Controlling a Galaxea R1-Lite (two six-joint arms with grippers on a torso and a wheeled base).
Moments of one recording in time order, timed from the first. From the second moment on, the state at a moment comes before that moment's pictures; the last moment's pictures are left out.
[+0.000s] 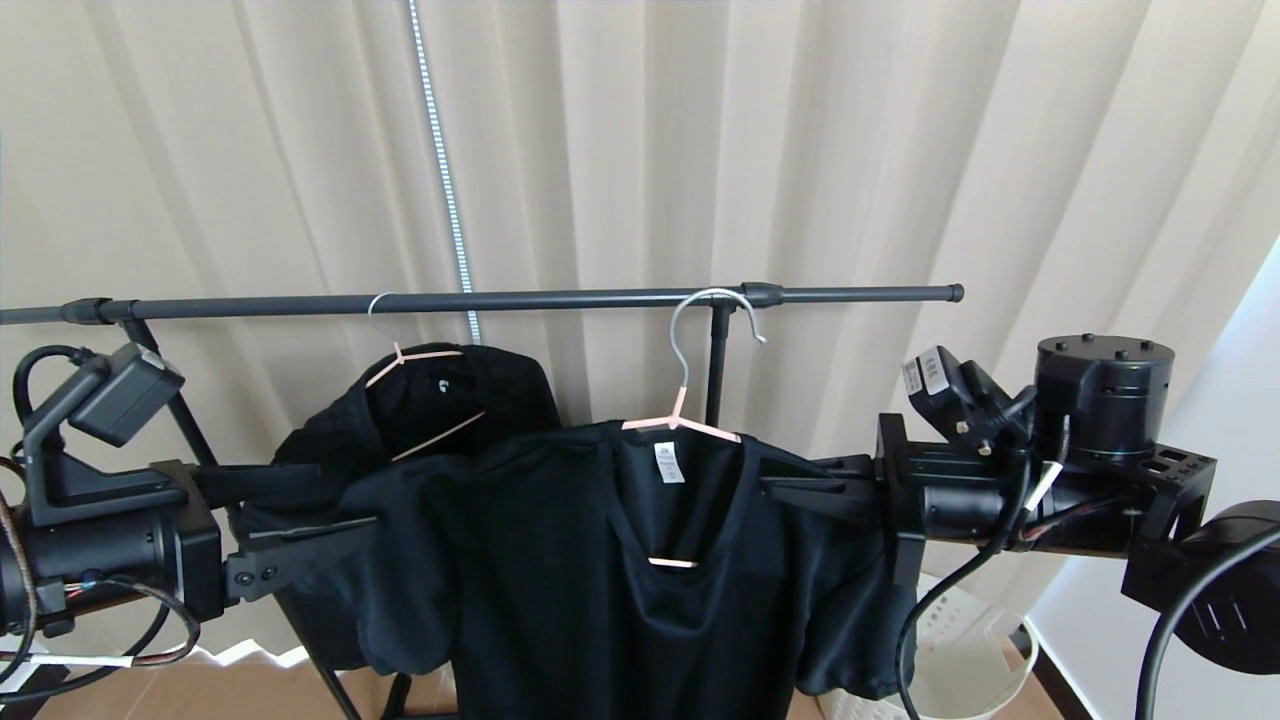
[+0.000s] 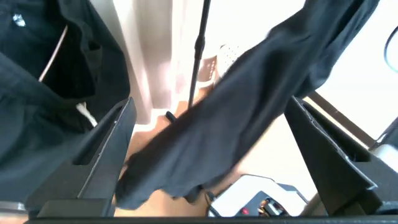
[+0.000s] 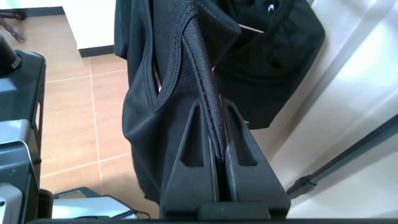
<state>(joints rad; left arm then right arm) 0.05 1.31 -0.57 -0.23 -0.72 0.24 0.40 1.74 -0.66 -0.78 0.81 -0.24</state>
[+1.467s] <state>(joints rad) 0.18 1.35 -0.51 -0.24 -0.74 0.23 0.33 1.74 -0.67 -0.80 0.85 -0.24</state>
